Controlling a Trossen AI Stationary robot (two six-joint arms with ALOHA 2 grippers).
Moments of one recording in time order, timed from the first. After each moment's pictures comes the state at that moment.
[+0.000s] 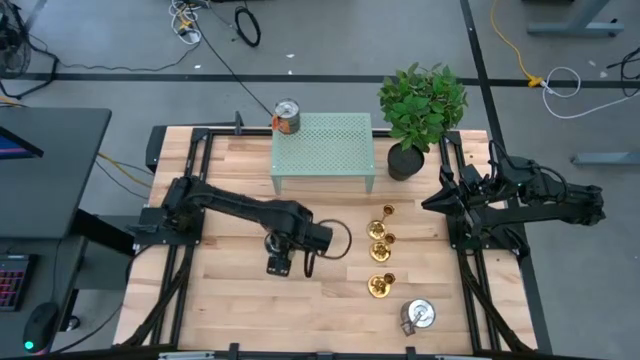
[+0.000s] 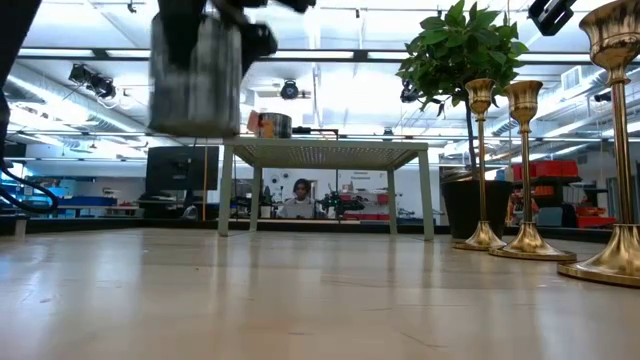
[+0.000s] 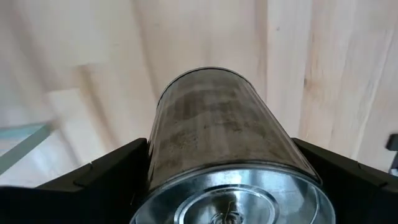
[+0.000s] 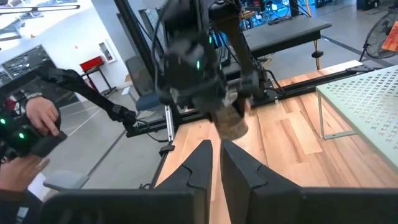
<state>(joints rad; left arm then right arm) -0.23 1.99 1.93 -1.57 0.01 -0.10 0.00 0.40 0.70 -0.40 -0.23 0.33</state>
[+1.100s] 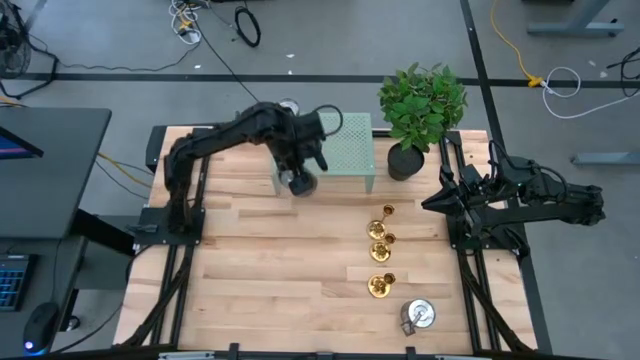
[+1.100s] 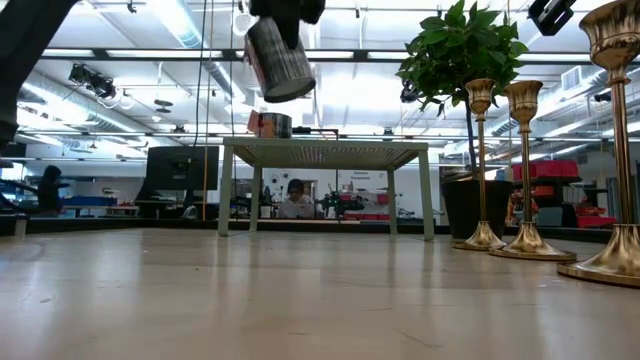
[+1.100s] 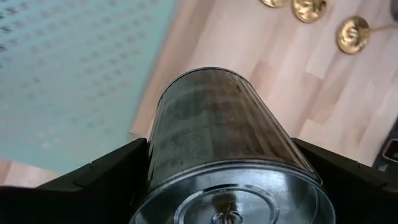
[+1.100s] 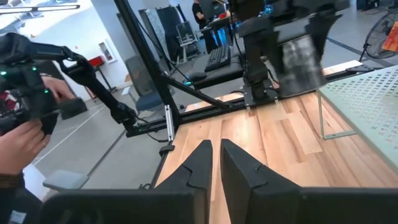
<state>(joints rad) 0.25 1.93 2.21 -1.57 0.10 -0.18 0.00 0.40 0.70 -0.40 -0.23 0.33</state>
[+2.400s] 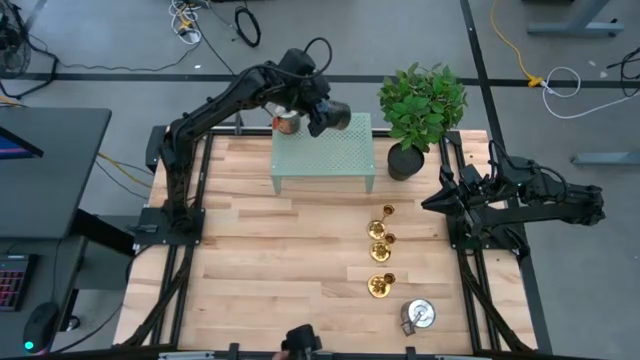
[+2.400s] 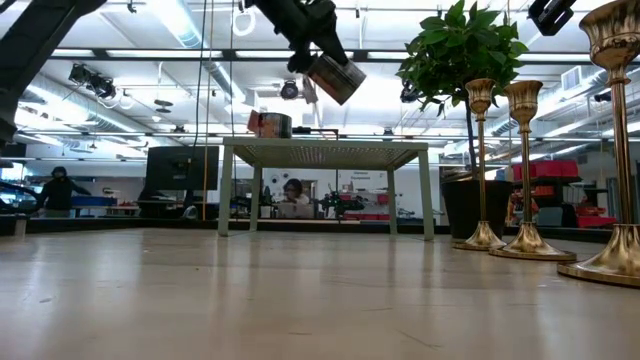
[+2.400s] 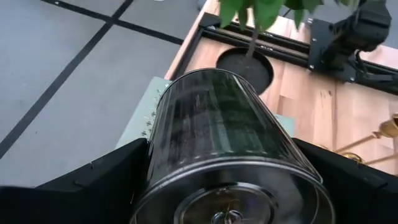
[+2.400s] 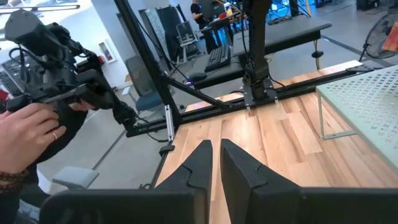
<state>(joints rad) 0.55 1.93 2.16 -0.92 0.19 0.10 0.00 0.40 0.70 -0.40 -0.23 0.33</state>
